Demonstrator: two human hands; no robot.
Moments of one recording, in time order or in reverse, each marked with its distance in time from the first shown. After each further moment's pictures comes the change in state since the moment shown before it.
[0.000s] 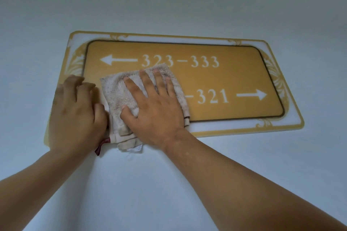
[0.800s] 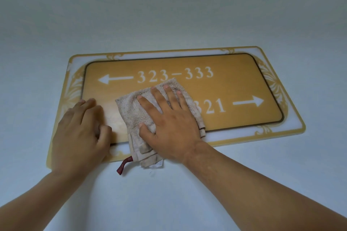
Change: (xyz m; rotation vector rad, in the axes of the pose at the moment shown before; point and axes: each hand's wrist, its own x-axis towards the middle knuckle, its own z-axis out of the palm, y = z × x) left_hand 0.004 0.003 -0.002 0.056 -0.063 0.083; right_hand -0.013 0.041 -0.017 -0.033 -0.039 -0.039
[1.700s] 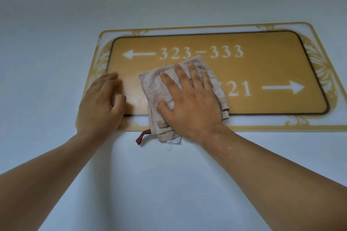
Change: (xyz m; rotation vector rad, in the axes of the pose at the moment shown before) left_hand 0.000 0.002 -0.002 -0.068 0.020 -0.091; right_hand -0.002 0.008 0.005 -0.005 0.080 -0.008
